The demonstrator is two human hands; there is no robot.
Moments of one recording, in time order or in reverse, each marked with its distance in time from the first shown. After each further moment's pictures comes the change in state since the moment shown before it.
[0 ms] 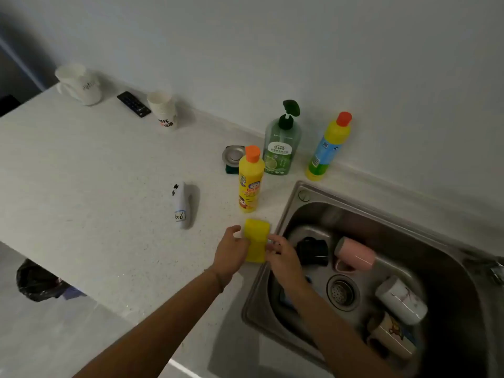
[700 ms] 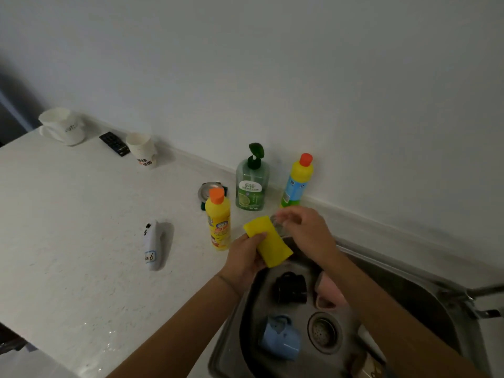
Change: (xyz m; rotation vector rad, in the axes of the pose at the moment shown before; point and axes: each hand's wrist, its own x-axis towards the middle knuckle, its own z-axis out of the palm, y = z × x) left_hand -0.011 0.118 0.065 -0.792 -0.253 -0.101; right_hand 0.027 -0.150 -0.130 -0.379 0.091 -0.436
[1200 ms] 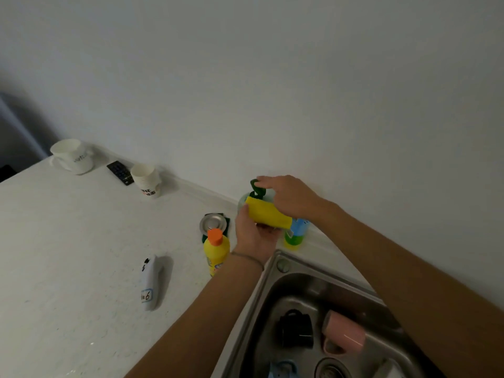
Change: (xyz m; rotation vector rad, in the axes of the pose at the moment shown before) left_hand 0.042 0.098 0.077 -0.594 -0.063 0.065; right_hand 0.131 -0.095 -0.034 -0.606 -0.302 -0.331
